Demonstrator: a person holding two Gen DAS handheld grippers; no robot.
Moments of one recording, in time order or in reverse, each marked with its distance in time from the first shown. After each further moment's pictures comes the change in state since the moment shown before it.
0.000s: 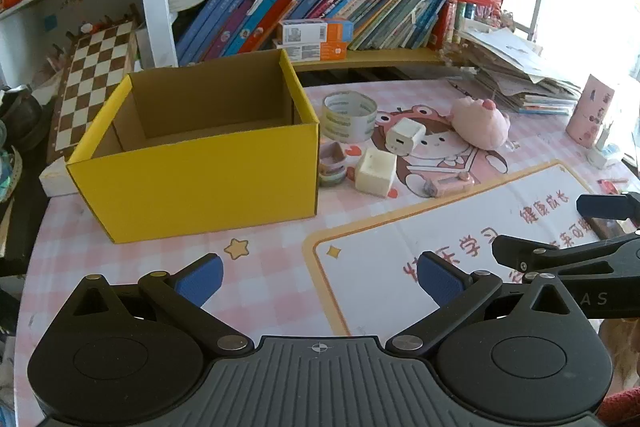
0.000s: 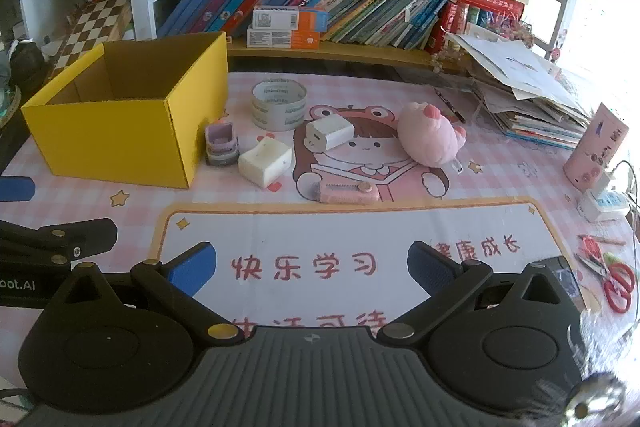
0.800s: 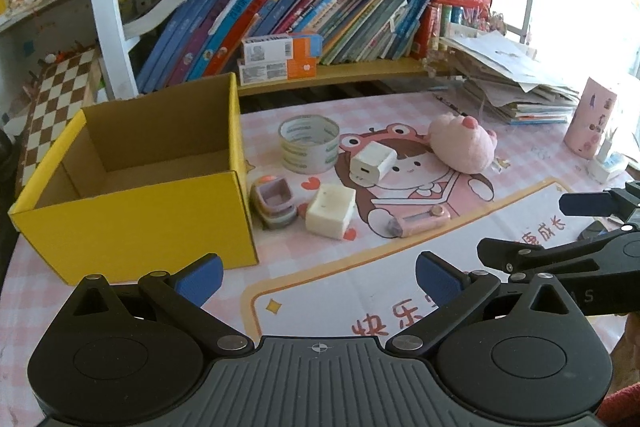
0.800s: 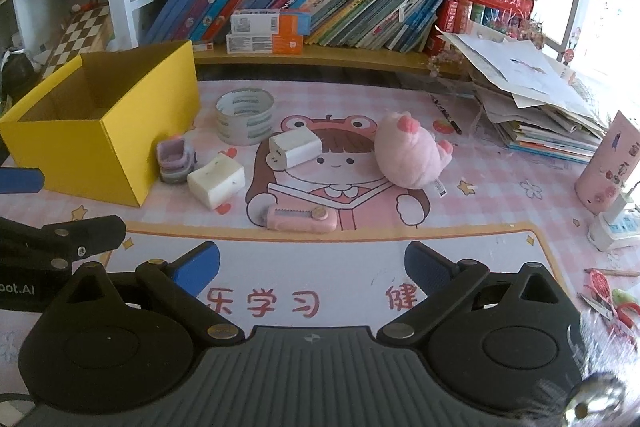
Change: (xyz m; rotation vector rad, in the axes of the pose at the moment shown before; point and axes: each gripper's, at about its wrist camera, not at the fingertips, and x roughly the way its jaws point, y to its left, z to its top) left arm 0.041 -0.059 0.029 0.030 -0.023 0.009; right arm 0.042 -0.070 0.019 -0.016 -0.012 0.064
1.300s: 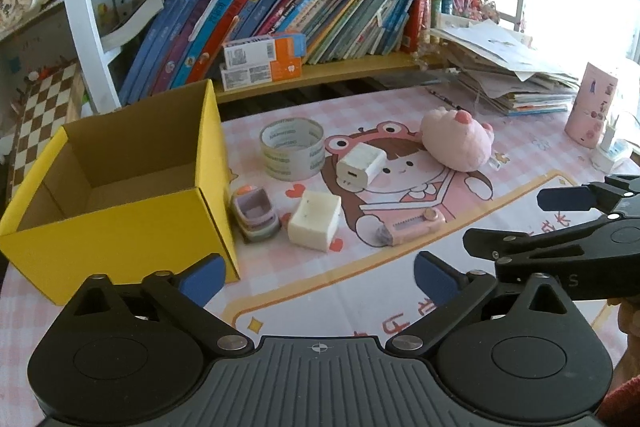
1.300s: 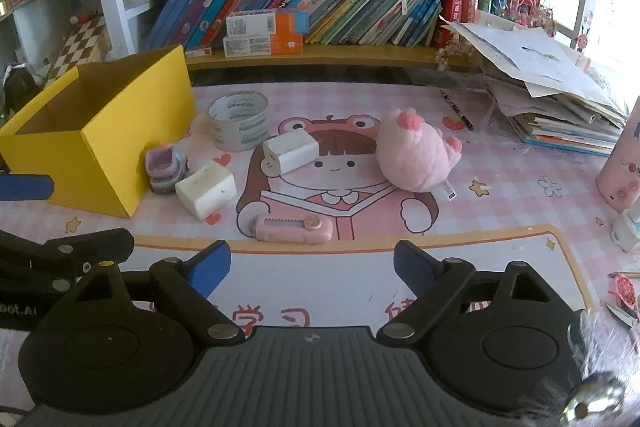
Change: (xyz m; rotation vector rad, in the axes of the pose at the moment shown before) left arm 0.021 -0.021 0.008 0.048 -0.005 0.011; right arm 0.026 -0.027 0.002 0.039 -0.014 0.061
